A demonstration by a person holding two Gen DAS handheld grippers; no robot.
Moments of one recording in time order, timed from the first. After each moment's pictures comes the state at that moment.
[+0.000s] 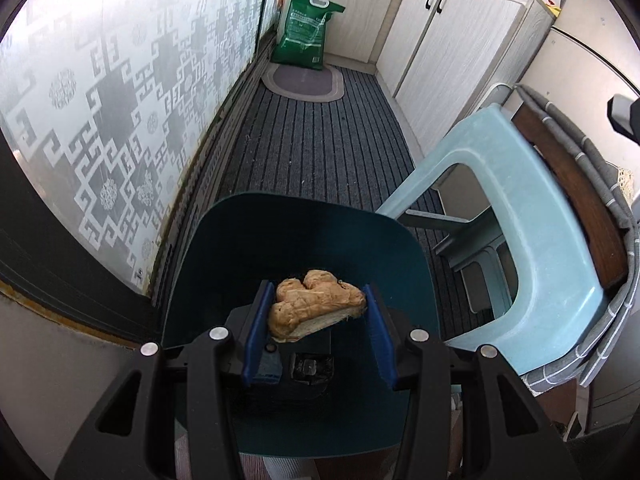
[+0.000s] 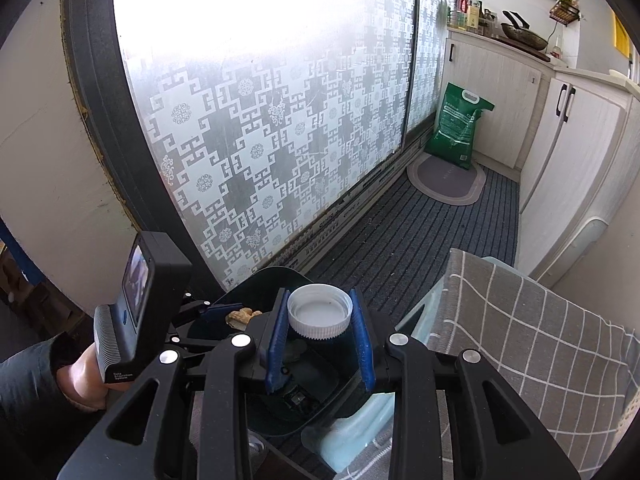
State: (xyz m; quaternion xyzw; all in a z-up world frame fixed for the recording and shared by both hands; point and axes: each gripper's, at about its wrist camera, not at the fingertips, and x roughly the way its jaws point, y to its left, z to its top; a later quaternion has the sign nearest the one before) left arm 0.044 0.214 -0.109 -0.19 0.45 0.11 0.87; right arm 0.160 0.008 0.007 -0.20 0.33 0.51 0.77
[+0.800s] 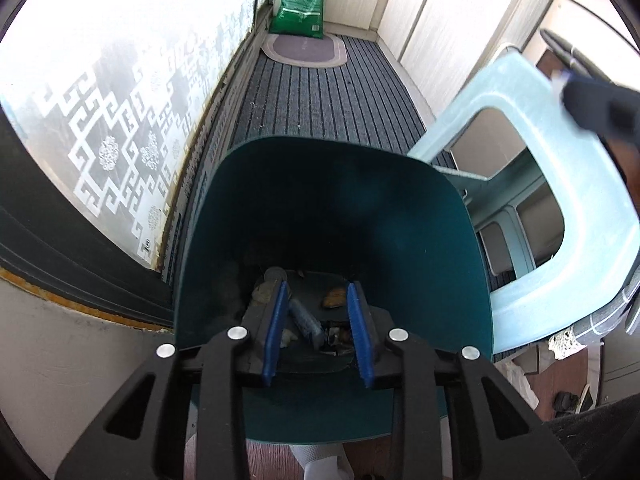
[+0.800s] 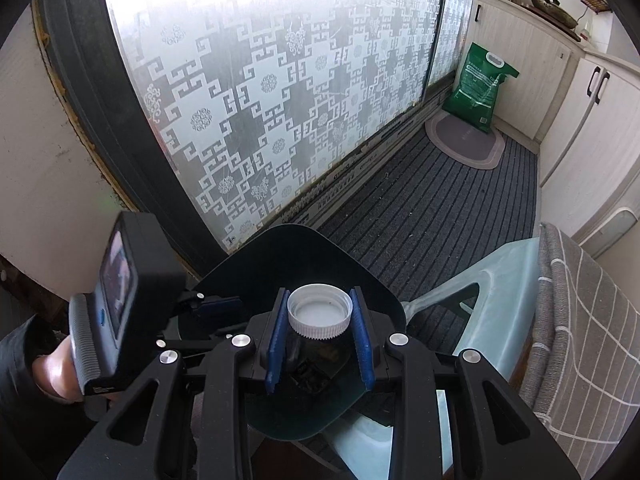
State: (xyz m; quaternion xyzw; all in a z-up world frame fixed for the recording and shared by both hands) left arm 0.026 0.224 -0.136 -0.17 0.49 0.10 0.85; right arm 0.153 0.067 -0.056 -0.26 0.39 0.49 0.73
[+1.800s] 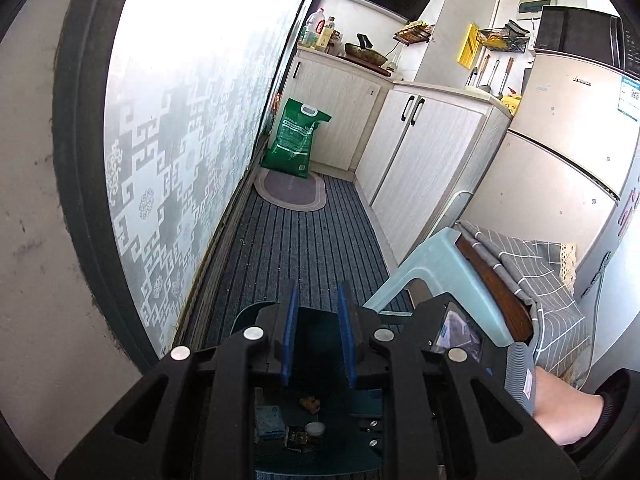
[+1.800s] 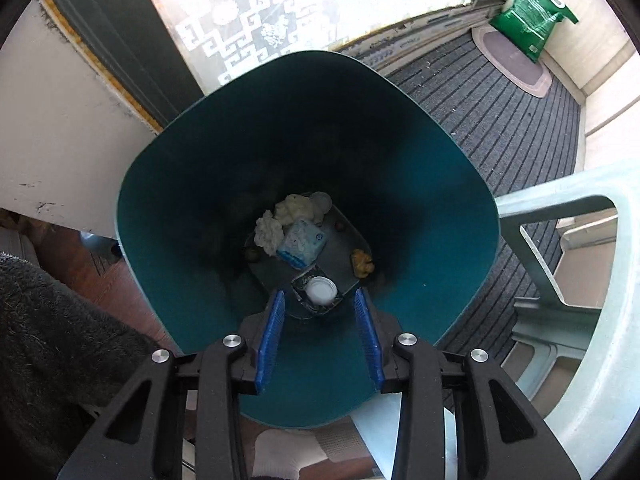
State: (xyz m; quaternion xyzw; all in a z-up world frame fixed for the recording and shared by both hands) left arm -0.020 0.237 -0.024 -0.20 0.25 0.11 0.94; right arm 0.137 0.090 -0.182 -0.38 0.50 0.46 0.62
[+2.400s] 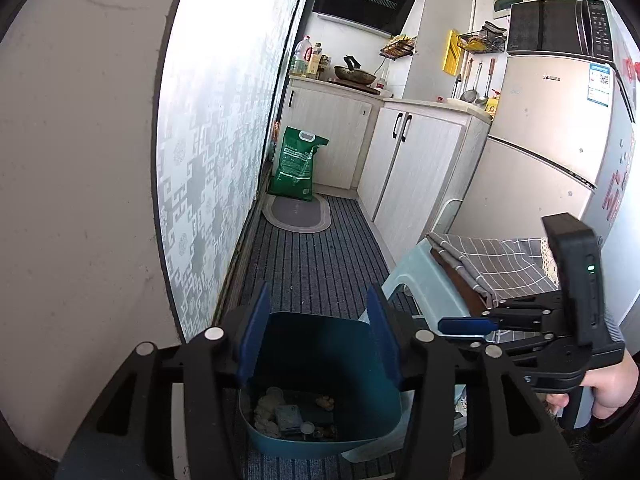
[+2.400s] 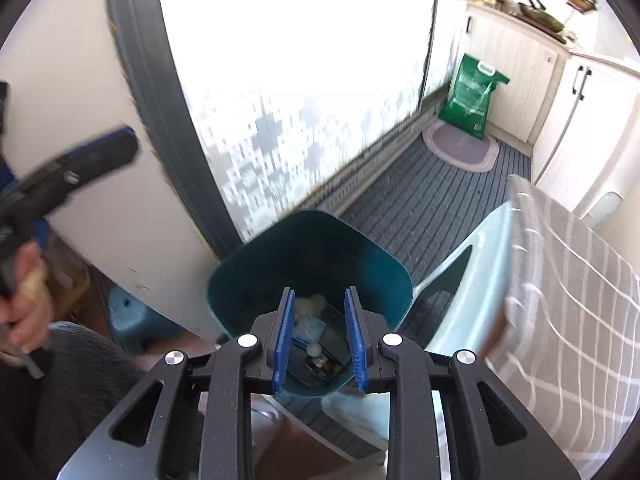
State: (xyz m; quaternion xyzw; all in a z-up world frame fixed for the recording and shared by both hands) left arm -0.077 0.203 0.025 -0.14 0.23 0.13 0.96; right arm 0.107 -0.011 -0.034 -0.22 0.36 0.51 0.75
